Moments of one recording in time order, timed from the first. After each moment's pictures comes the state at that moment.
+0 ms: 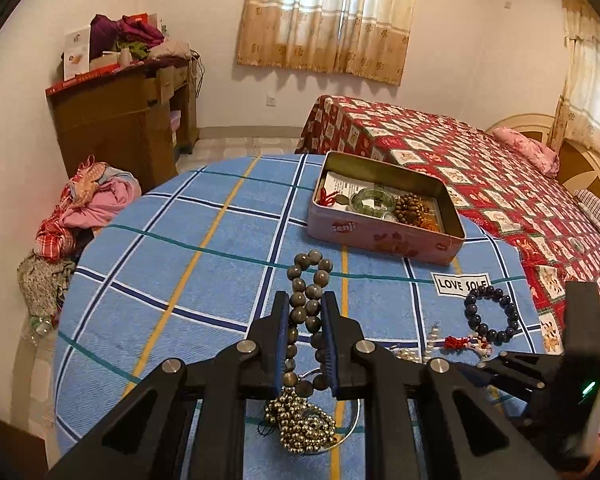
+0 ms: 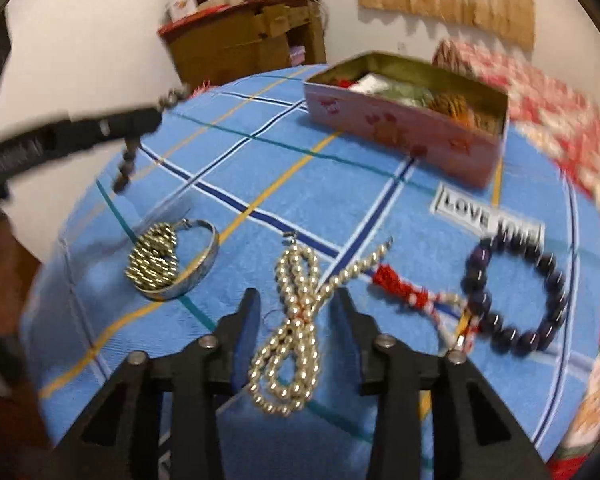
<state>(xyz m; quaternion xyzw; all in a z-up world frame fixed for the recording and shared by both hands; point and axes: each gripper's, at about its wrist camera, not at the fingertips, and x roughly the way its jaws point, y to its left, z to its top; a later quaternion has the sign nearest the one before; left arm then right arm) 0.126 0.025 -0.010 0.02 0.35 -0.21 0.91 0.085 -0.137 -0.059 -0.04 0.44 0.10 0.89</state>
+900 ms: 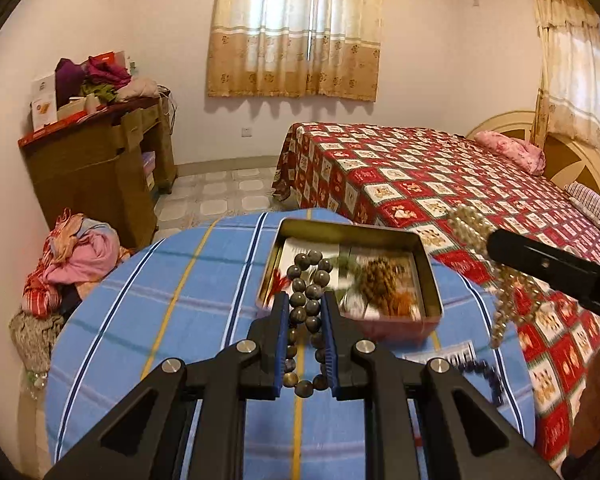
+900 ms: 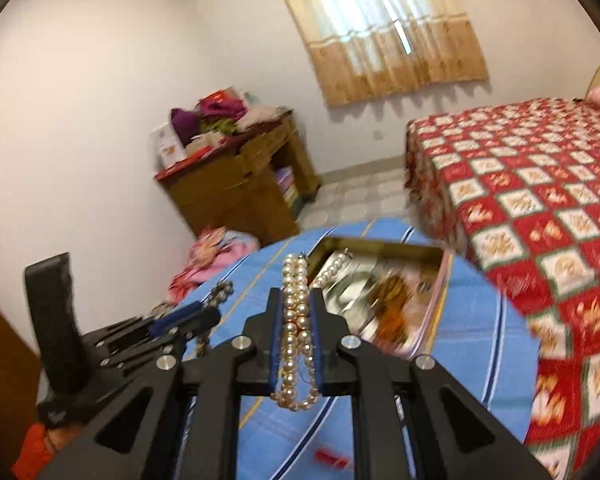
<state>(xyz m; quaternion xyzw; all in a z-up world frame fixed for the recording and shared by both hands) 0.184 -0.057 0.025 0.05 0.30 -0.24 0.92 0.144 -0.240 0.071 0.15 0.26 0.08 0.95</state>
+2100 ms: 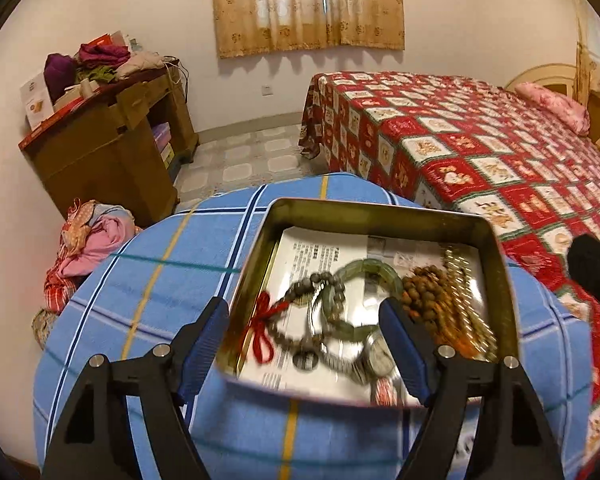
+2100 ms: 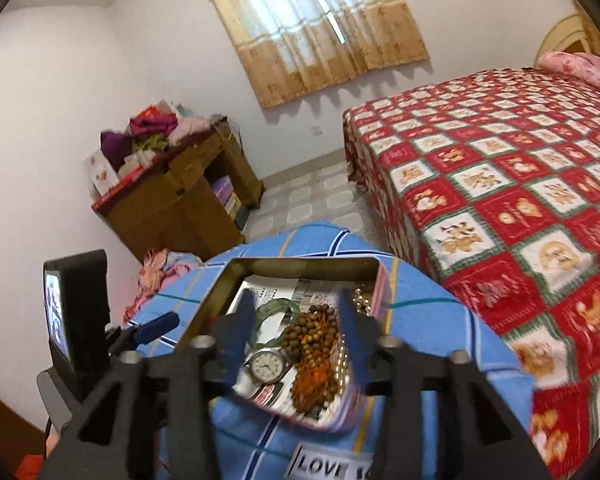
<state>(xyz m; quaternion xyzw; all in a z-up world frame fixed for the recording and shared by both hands) 0.254 -0.122 -0.013 0.10 0.37 -0.17 0.91 0.166 -0.284 0.042 0.22 0.26 -0.01 0.94</state>
